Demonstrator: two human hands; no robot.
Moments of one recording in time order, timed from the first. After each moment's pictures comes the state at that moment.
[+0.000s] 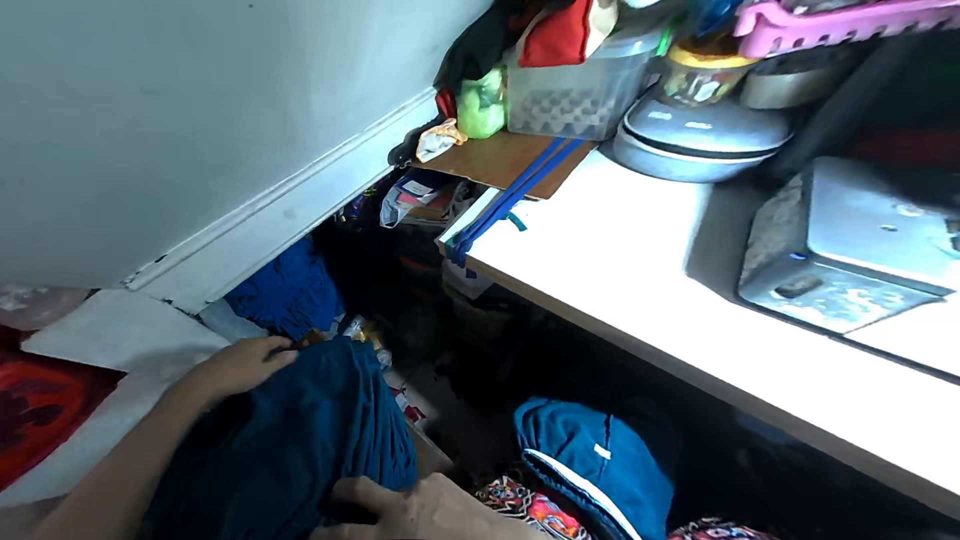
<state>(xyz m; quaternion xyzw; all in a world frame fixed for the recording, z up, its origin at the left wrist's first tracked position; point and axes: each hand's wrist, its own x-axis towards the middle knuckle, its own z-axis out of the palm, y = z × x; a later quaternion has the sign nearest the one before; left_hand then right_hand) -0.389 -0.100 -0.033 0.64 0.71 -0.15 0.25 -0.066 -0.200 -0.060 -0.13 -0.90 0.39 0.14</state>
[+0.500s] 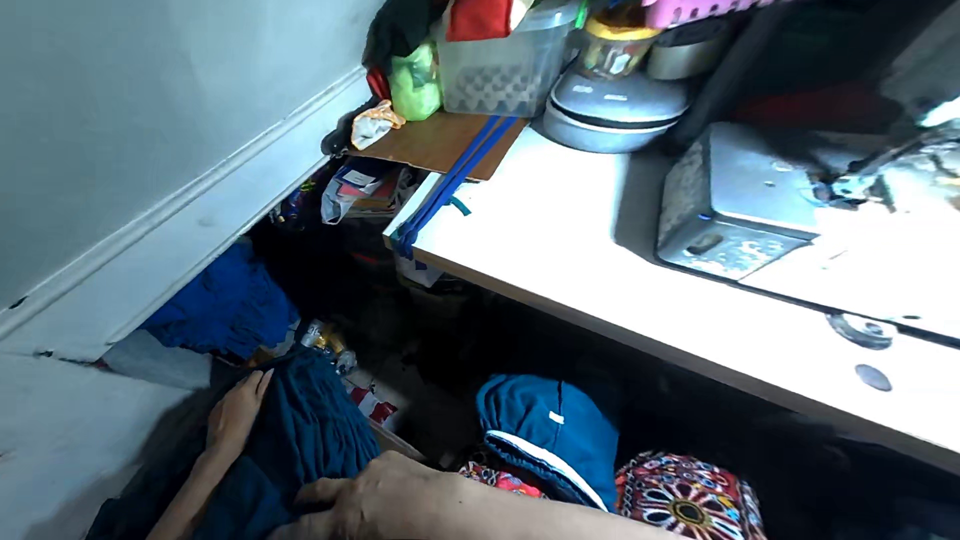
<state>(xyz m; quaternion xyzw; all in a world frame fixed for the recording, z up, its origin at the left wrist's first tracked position) -0.396 -0.091 -0.205 0.63 0.77 0.00 0.08 -0.084 -0.162 -0.081 -0.15 -0.90 0.41 0.02</state>
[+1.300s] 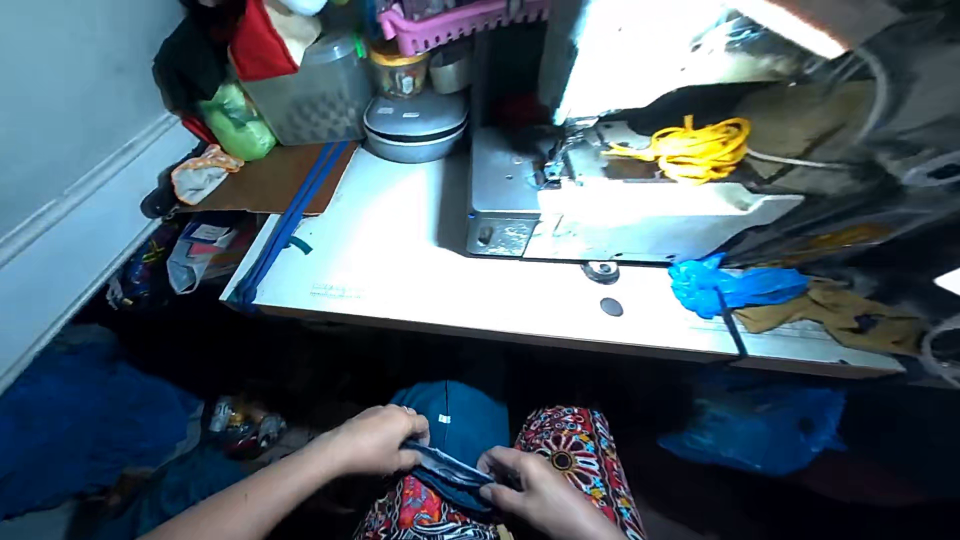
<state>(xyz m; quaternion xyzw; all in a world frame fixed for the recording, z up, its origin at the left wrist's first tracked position) -0.026 -0.073 -0.142 0.87 0.15 -0.26 0.39 0.181 -0.269 -0.198 -0.62 -0.51 0.55 0.23</state>
